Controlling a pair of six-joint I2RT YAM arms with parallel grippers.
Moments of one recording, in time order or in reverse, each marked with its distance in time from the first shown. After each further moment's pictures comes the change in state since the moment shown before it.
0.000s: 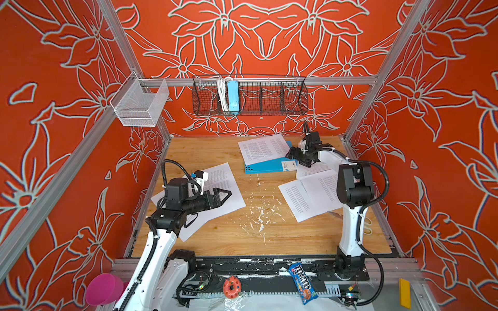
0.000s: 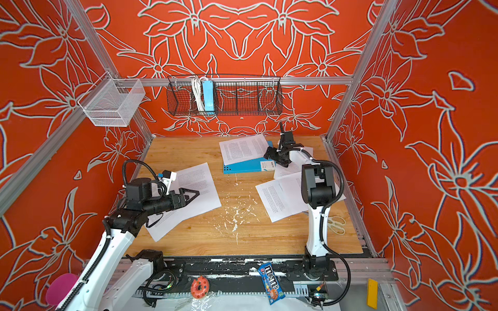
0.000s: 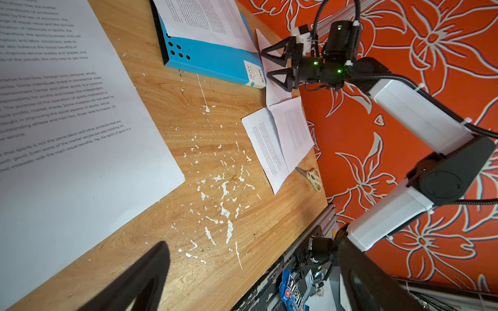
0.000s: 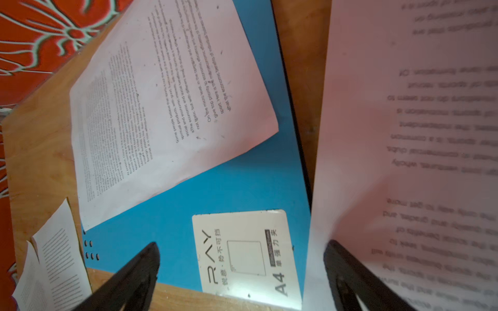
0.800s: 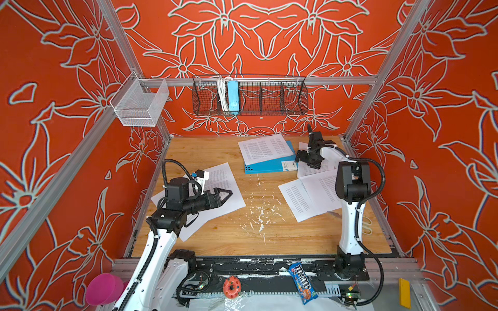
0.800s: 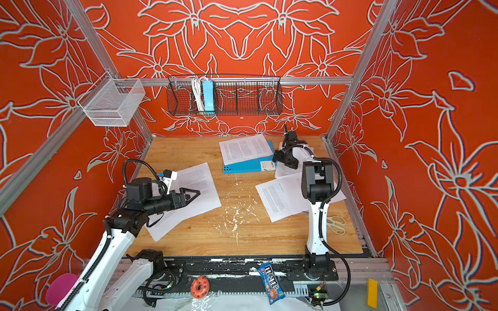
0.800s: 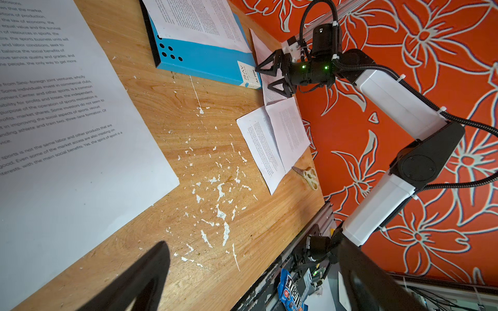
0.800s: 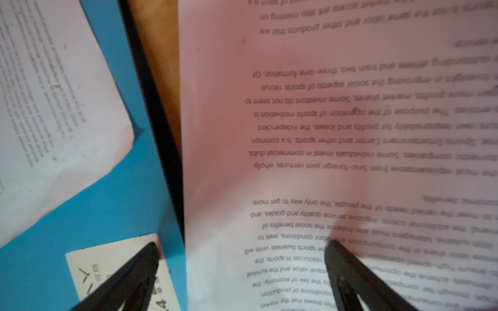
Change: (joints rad) left arm -0.008 0.003 -0.006 0.023 0.007 -0.007; right arm -0.056 0.088 0.130 -0.212 0.179 -0.073
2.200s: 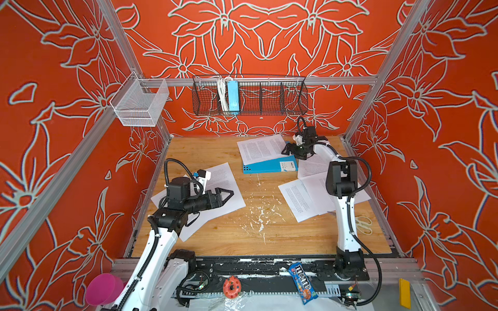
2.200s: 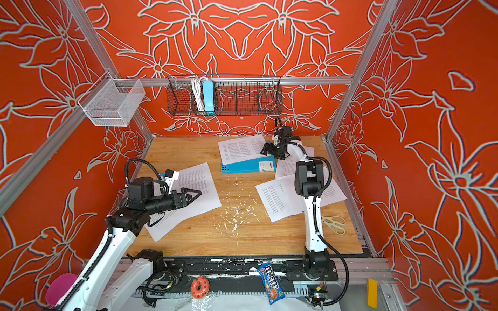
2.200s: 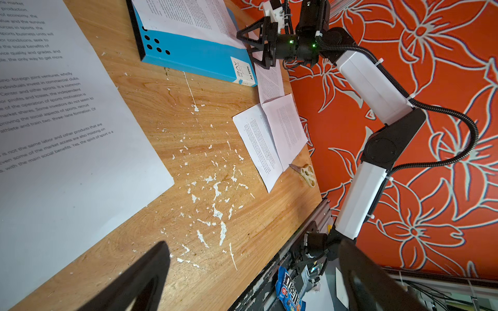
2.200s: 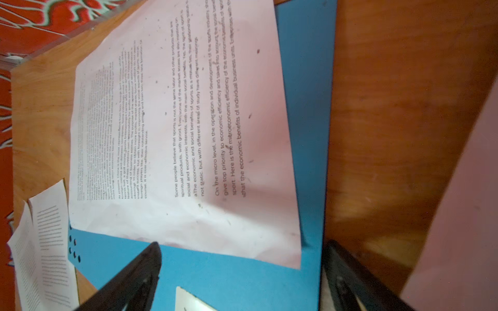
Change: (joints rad) left arm -0.019 0.013 -0.003 0.021 0.008 -0.007; right arm 0.034 0.229 0.340 0.011 -0.365 -0.149
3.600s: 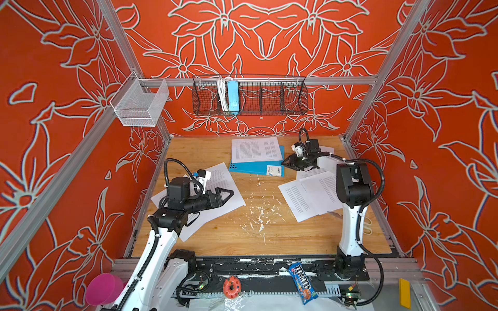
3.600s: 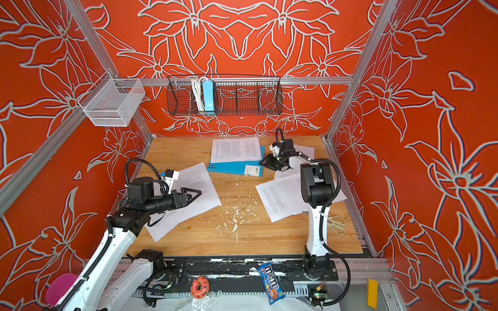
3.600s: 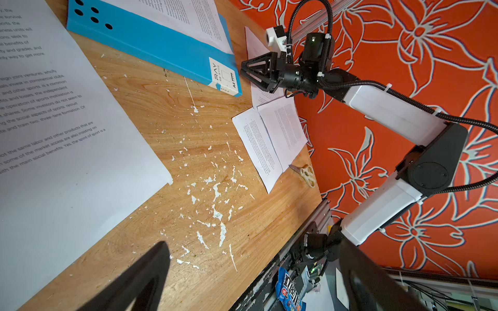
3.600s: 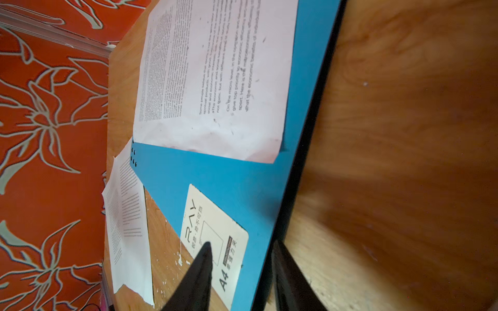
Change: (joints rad) left arm 0.000 0.000 -0.001 0.007 0.000 -0.001; right arm 0.014 -0.332 -0.653 0.429 -0.200 0.139
